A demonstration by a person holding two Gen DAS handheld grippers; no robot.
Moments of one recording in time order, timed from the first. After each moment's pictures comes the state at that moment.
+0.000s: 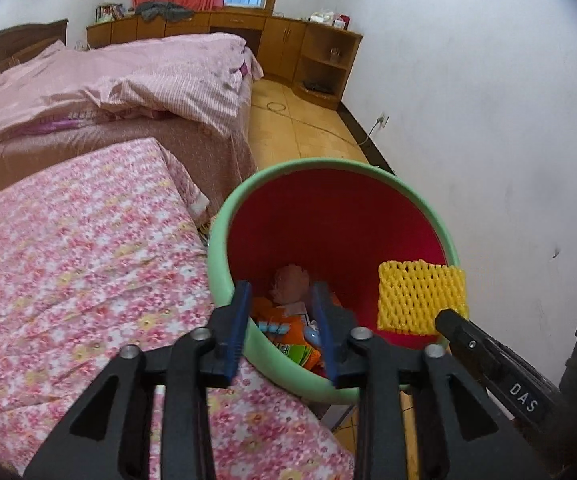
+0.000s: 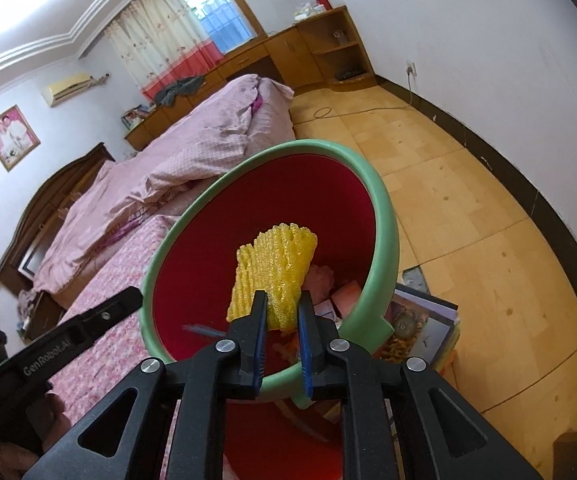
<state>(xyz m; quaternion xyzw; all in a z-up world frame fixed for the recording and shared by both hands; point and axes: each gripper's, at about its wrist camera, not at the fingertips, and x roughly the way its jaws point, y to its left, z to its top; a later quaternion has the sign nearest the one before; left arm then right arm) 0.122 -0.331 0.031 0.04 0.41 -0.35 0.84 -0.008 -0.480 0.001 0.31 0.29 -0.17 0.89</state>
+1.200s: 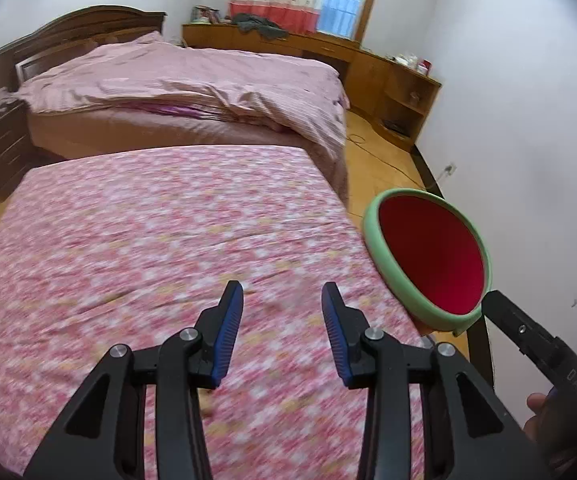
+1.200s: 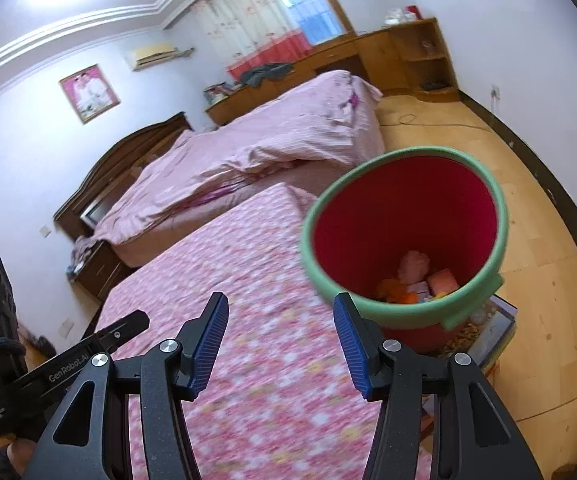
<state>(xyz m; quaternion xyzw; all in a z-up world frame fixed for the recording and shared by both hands) 0.065 -0.146 0.078 -0.03 0.39 -0.21 0.90 -0.032 -0.360 0.068 0.25 0.28 -0.04 0.92</state>
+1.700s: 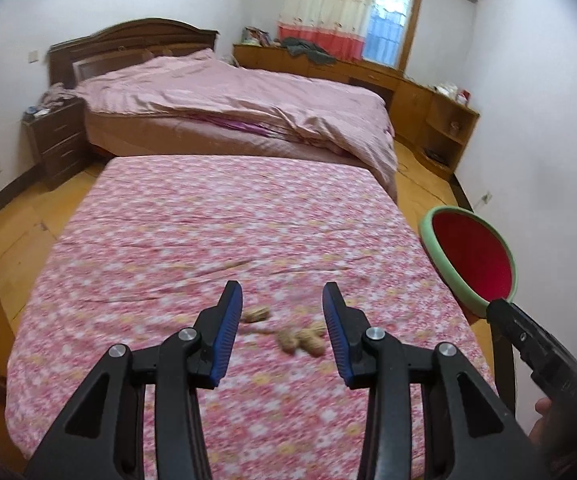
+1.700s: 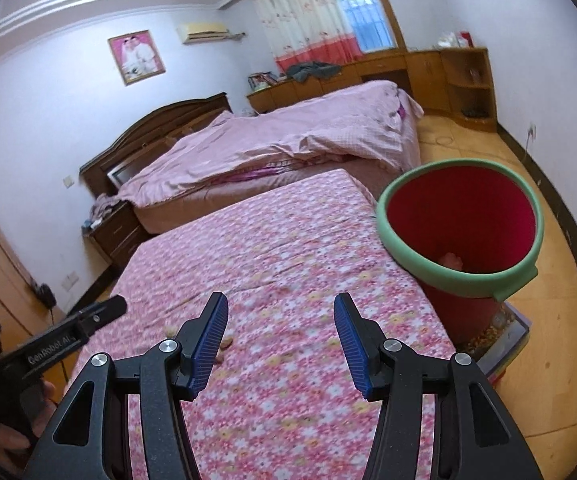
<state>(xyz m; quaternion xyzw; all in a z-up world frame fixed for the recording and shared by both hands) 0.011 -0.048 0.090 -0.04 0.35 -0.12 0.93 -0.053 -0.271 0.070 0.17 0.28 0.00 0.95</state>
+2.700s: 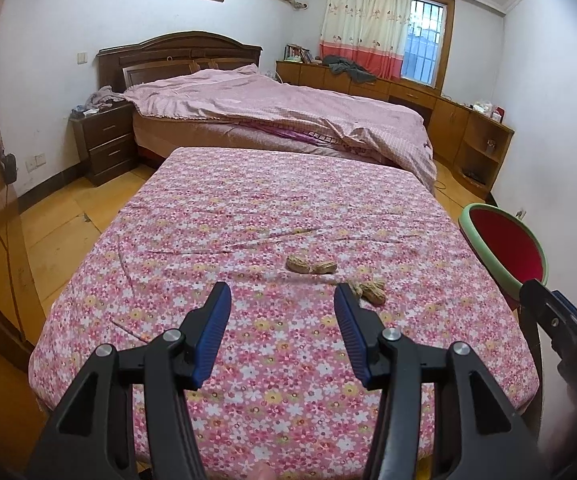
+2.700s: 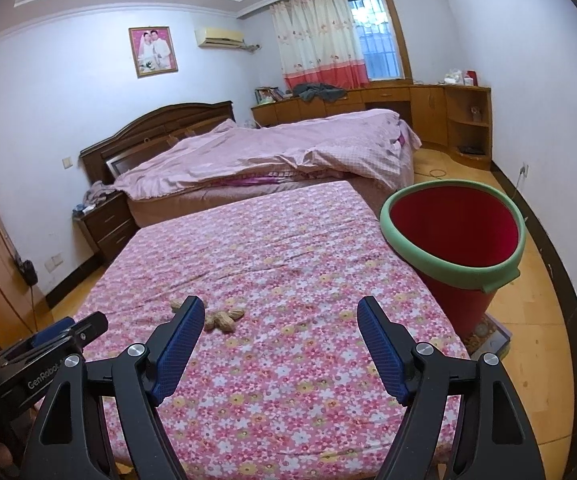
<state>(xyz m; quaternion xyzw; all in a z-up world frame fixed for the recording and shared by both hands) -0.050 -0.008 0.063 -0.04 0.32 -0.05 0.94 -0.086 -0.232 0.055 0.11 0.25 -0.02 0.96</state>
